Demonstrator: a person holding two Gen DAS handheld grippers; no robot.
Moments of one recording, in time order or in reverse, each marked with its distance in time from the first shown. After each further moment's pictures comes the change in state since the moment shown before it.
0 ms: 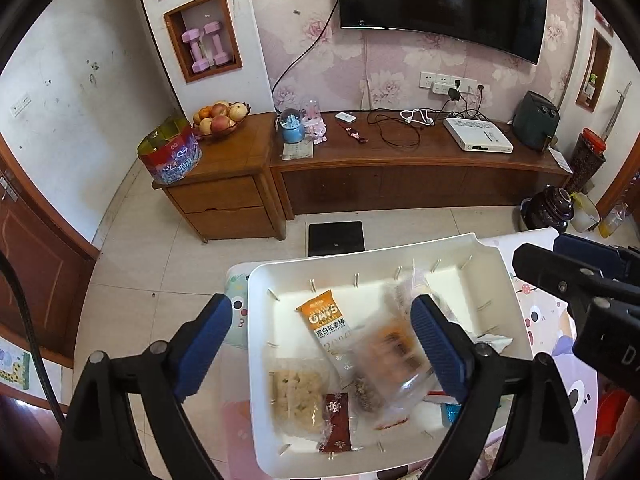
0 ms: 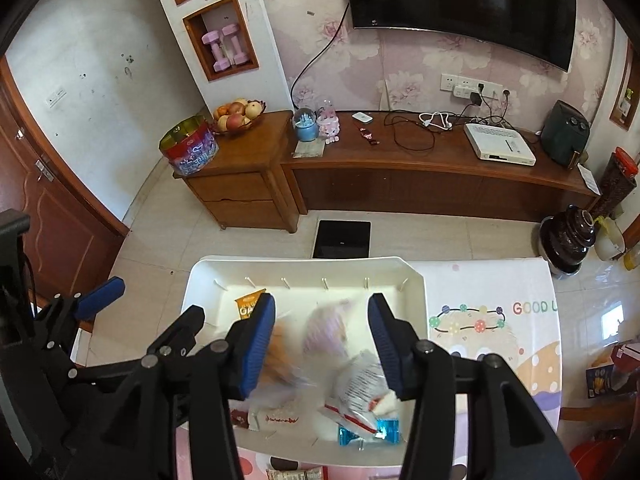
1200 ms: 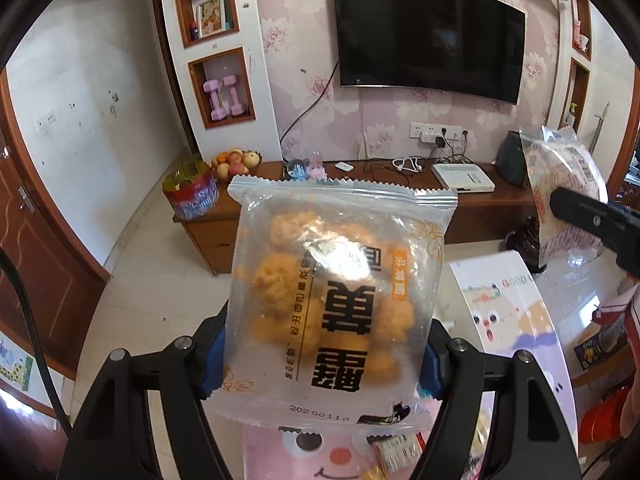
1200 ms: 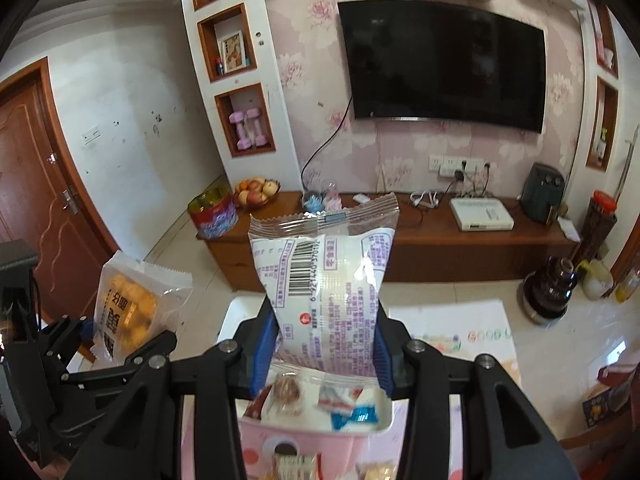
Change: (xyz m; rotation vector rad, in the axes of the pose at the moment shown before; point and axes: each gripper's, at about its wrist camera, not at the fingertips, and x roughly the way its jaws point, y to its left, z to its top) left arm -0.153 0.003 -0.036 -0.013 -0.184 0.006; right arm -0.158 -0.008 -0.031 -0.039 -0.321 -0.003
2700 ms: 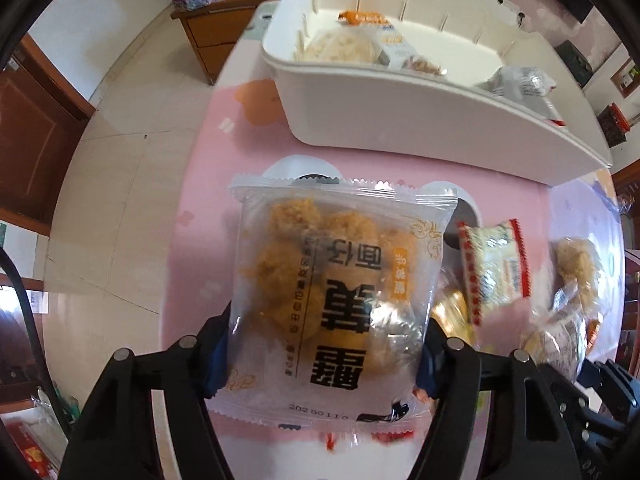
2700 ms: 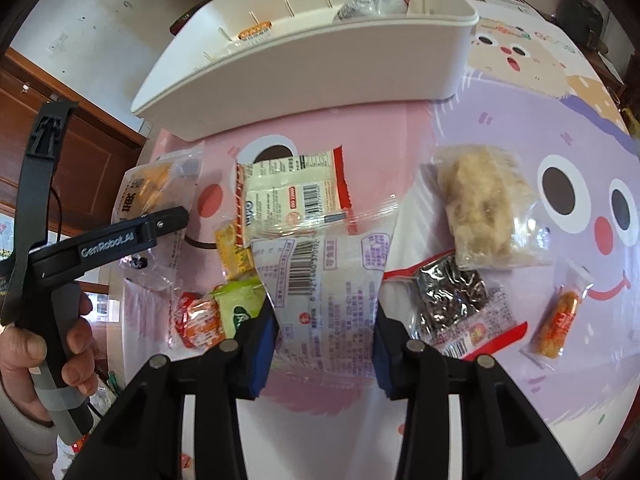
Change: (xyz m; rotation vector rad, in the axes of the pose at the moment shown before) left arm 0.138 0.014 -0.266 -0.187 0.553 -0.022; right arm 0.077 0.009 -0.322 0.111 0.643 0.128
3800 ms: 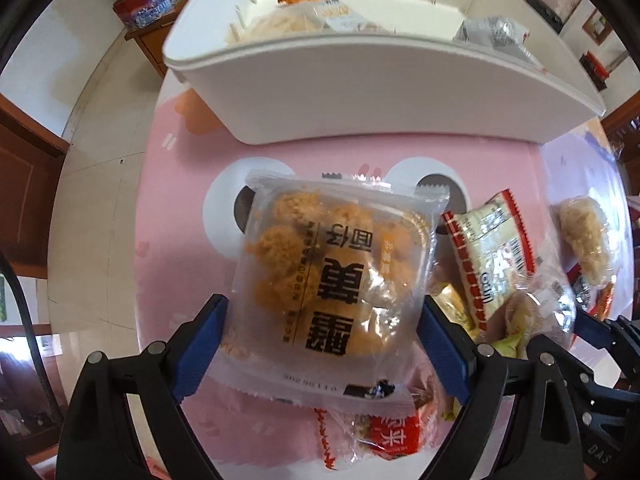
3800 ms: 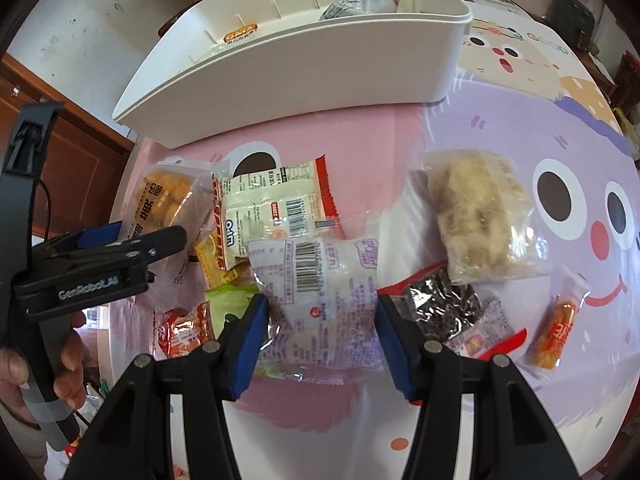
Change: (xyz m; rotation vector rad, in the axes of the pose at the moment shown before) left arm 0.037 -0.032 0.017 0.172 0.068 -0.004; right arm 0.015 -0.005 0.005 0.013 0.000 -0.055
